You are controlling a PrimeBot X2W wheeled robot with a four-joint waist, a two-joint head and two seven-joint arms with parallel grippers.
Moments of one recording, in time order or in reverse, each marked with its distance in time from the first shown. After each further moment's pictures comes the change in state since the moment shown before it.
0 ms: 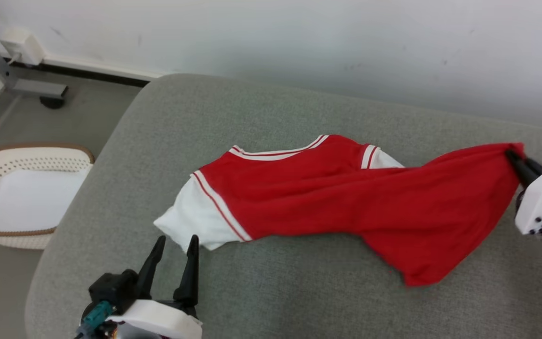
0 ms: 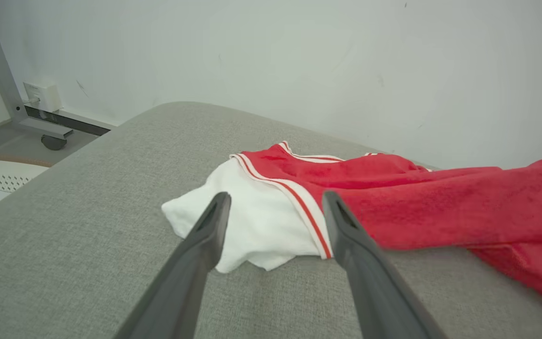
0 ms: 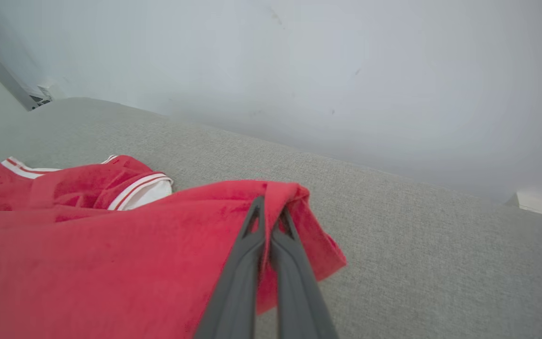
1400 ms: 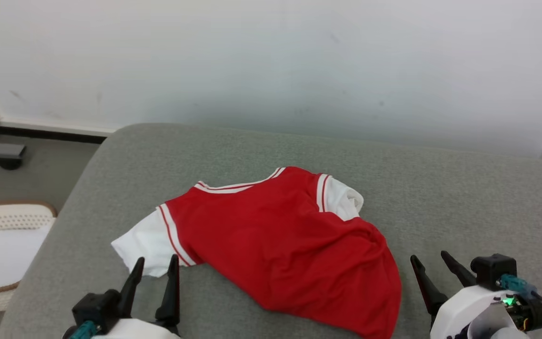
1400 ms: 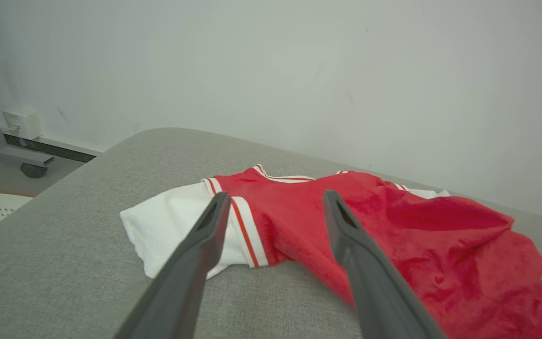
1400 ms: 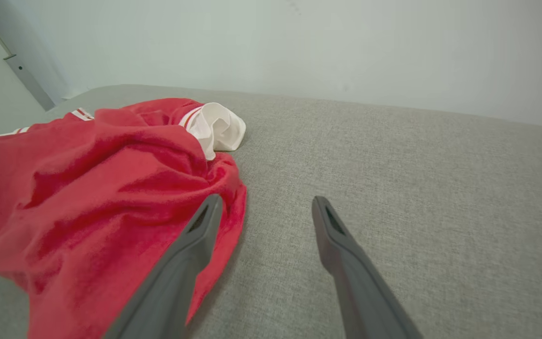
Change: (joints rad) left arm 0.071 0.044 0.013 -0.021 -0.012 0.046 0.000; right arm 0.399 0.261 -0.067 -0.090 -0.226 0.001 -0.249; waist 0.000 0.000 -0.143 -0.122
